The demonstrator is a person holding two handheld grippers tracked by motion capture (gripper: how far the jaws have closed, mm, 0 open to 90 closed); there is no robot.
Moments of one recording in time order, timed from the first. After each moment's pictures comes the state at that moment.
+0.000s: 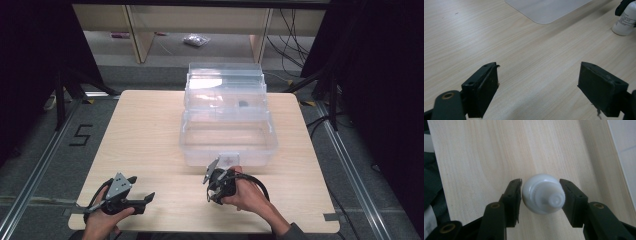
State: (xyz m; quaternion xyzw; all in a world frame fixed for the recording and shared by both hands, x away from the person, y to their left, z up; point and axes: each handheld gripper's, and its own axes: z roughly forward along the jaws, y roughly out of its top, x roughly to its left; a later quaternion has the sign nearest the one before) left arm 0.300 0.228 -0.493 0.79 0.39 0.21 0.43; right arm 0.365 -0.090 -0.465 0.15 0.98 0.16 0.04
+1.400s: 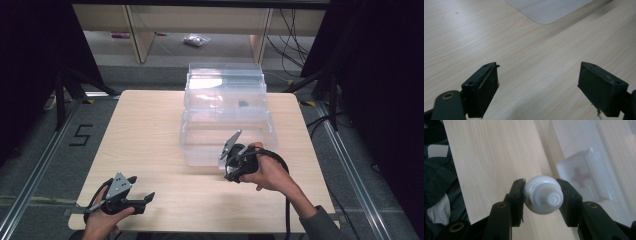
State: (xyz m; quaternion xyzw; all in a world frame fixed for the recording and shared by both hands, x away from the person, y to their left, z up) left arm 0.301 0.228 -0.493 0.79 0.39 0.21 0.42; right arm 0.388 -0.132 -0.380 0.15 0.97 0.18 0.05
